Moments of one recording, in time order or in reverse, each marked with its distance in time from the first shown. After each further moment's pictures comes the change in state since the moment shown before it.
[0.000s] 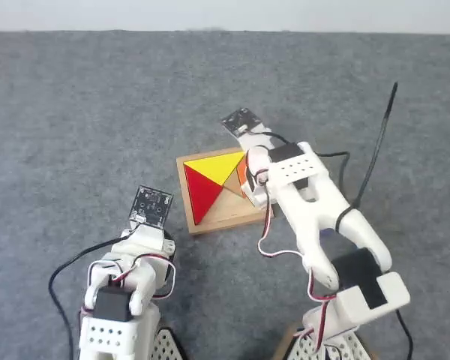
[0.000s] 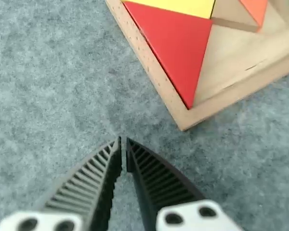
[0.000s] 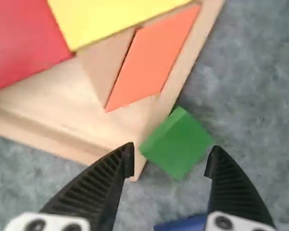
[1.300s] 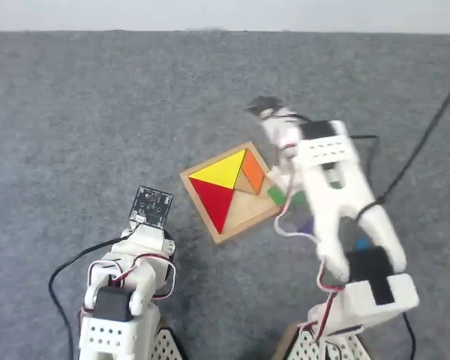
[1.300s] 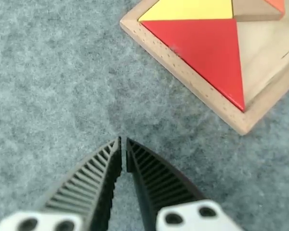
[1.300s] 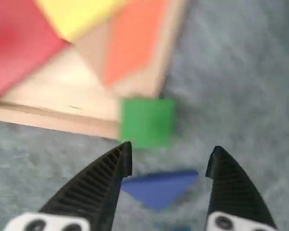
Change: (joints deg) left arm 0.1 0.0 0.0 0.0 0.0; right arm 11.4 0.0 -10.0 14.8 12.0
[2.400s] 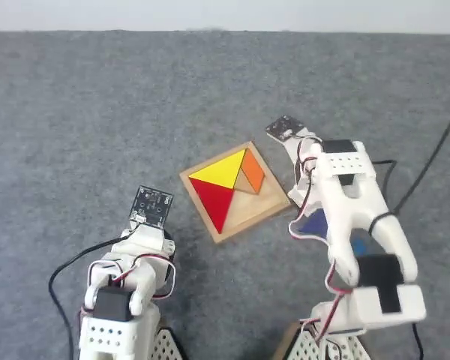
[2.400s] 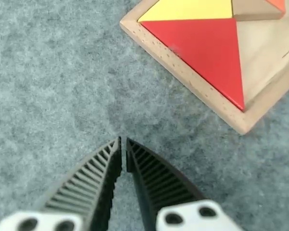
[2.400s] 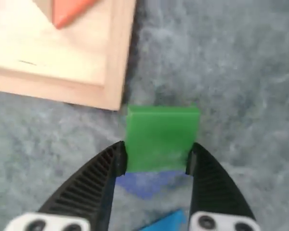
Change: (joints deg) left arm 0.0 0.0 0.0 0.0 0.0; right arm 2.6 -5.3 12.6 -5.1 6.5
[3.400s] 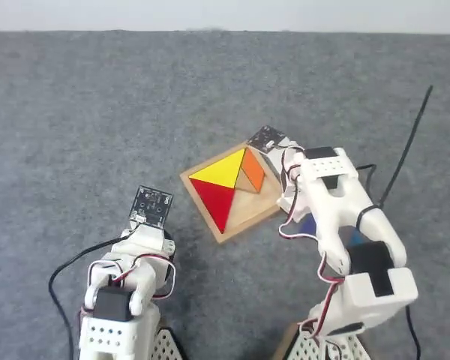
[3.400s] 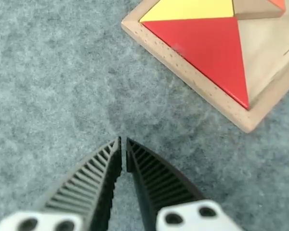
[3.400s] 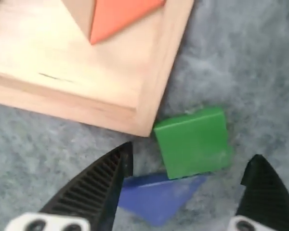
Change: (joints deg) left arm -0.1 0.0 0.0 0.0 0.0; right arm -1.8 8.9 2.6 -8.5 3.4
